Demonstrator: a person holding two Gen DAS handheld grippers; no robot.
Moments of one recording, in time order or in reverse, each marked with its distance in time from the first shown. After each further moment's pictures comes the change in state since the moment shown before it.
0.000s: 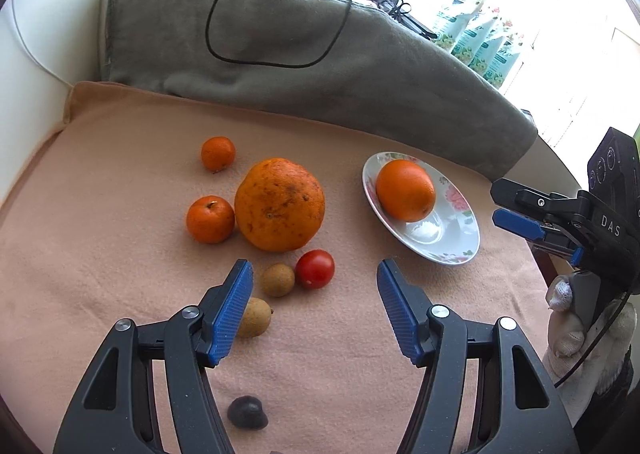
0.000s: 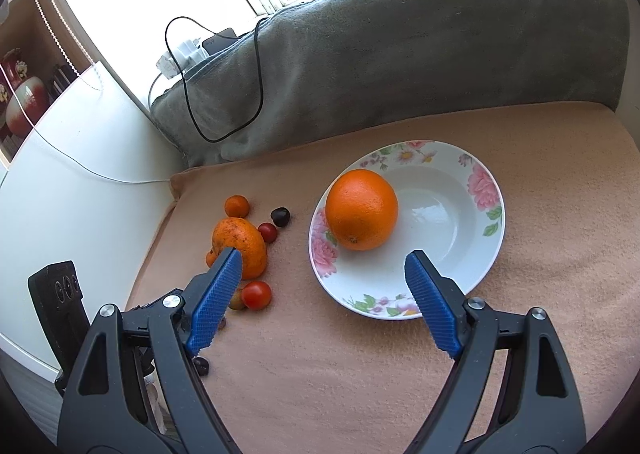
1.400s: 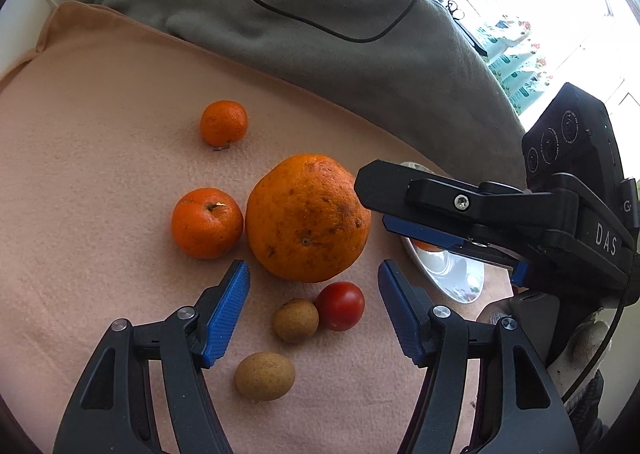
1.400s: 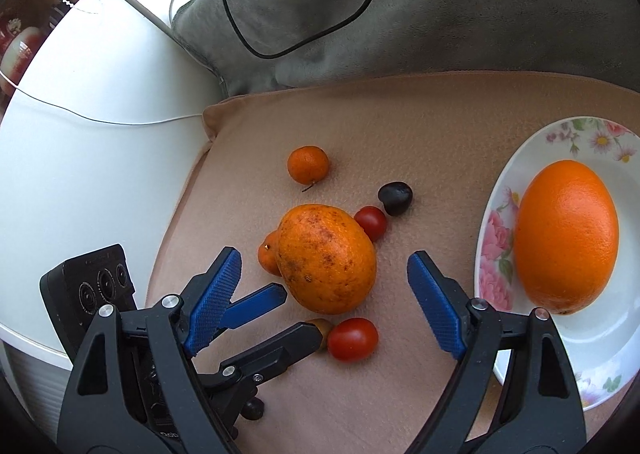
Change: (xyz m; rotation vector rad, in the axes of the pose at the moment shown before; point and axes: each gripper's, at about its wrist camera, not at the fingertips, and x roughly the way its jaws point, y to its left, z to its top) left arm 0.053 0.047 0.017 -0.189 0.090 -0.149; right arm 0.141 0.075 0.024 -0.058 0.300 0.167
